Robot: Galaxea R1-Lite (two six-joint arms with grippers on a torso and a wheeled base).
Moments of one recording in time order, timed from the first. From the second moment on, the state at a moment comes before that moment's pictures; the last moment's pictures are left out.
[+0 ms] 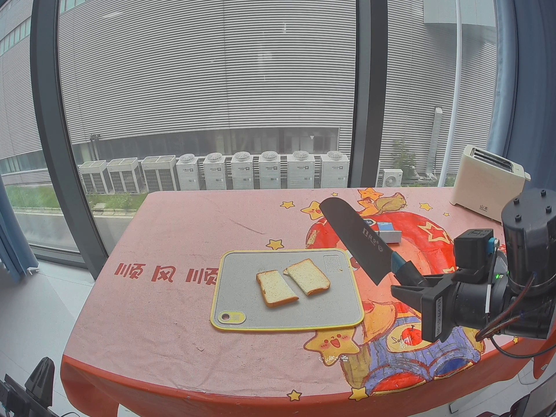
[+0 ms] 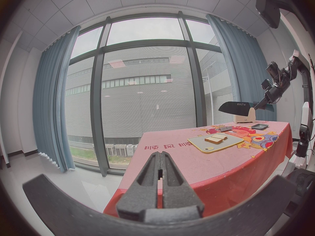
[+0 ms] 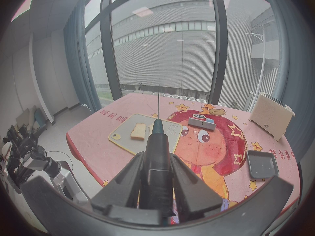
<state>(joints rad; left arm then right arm) -0.01 0.01 -0.02 0.00 -0.06 0.06 0.87 1.39 -0.77 -0.02 -0.33 0.28</state>
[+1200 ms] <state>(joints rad) -0.01 0.01 -0.02 0.00 0.00 0.02 0.71 1.50 -0.69 -0.25 -0.36 0.23</state>
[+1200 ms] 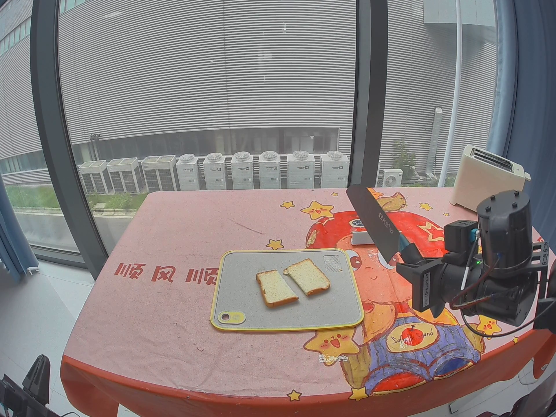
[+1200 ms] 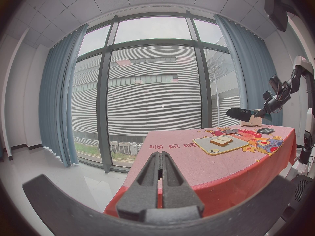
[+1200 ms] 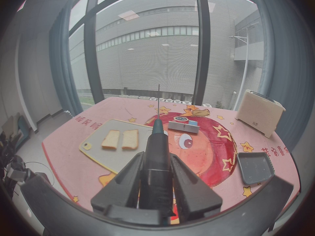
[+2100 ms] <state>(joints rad) -0.01 0.02 -0.02 0.00 0.00 0.02 0.58 1.59 -0.67 -0.34 -0.35 0.24</state>
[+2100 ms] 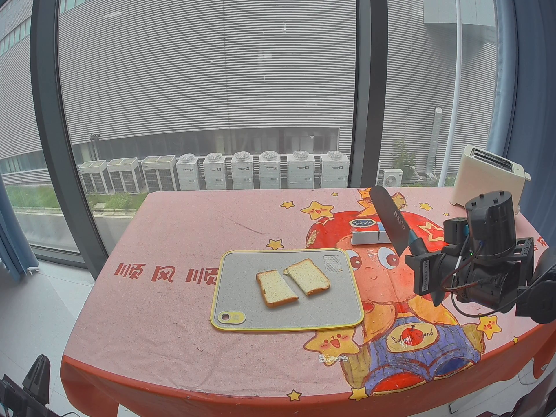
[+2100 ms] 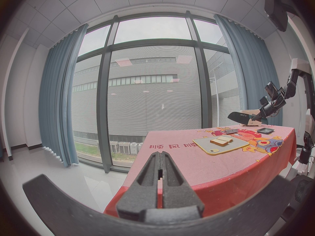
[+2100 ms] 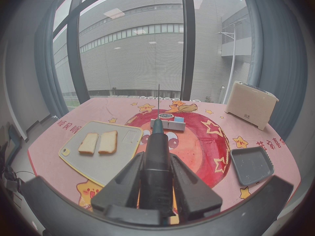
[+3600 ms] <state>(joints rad) -0.01 0.02 -0.02 0.00 0.00 0.02 0.55 1.60 -0.56 -0.34 -0.32 0.37</state>
